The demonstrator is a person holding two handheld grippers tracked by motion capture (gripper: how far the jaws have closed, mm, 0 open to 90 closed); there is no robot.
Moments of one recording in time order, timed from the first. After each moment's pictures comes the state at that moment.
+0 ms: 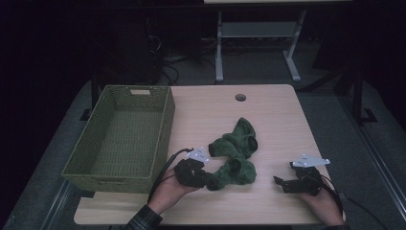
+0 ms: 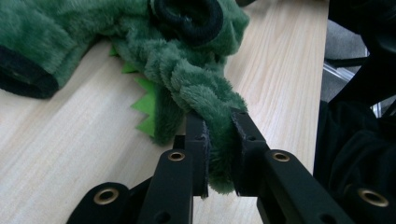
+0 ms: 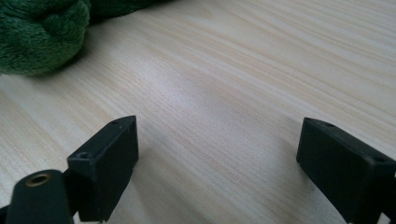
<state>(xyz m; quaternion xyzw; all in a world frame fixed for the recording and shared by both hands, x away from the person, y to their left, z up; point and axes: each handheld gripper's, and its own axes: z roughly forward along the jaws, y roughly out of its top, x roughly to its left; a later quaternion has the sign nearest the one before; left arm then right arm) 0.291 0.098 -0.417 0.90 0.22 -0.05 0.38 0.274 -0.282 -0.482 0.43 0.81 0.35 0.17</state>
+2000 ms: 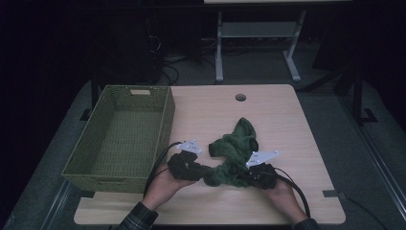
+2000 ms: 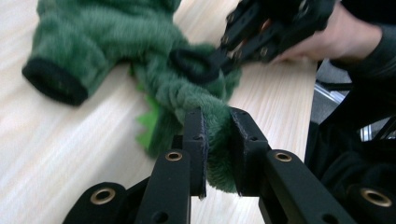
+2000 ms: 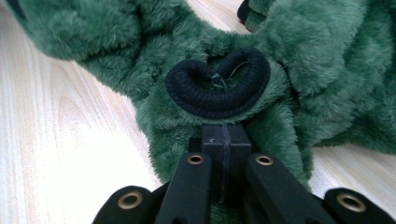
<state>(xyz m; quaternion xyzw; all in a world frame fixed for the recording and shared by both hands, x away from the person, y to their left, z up) 0.300 0.109 -0.396 0.88 0.24 -0.05 0.41 0.290 -0.160 -0.468 0.30 0.87 0.39 0.06</state>
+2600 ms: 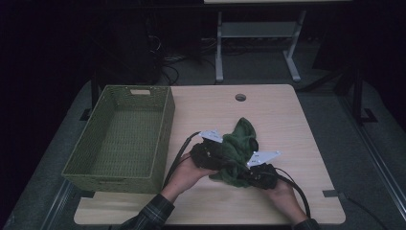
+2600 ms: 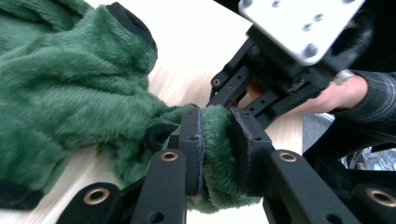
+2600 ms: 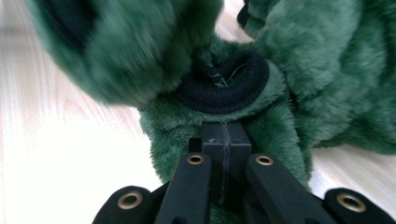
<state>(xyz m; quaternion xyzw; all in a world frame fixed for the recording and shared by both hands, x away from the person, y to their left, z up) 0.330 0.053 -0.397 0.87 0.22 -0.08 0.44 0.289 -0.163 -0.466 0.29 0.86 0.40 0.06</state>
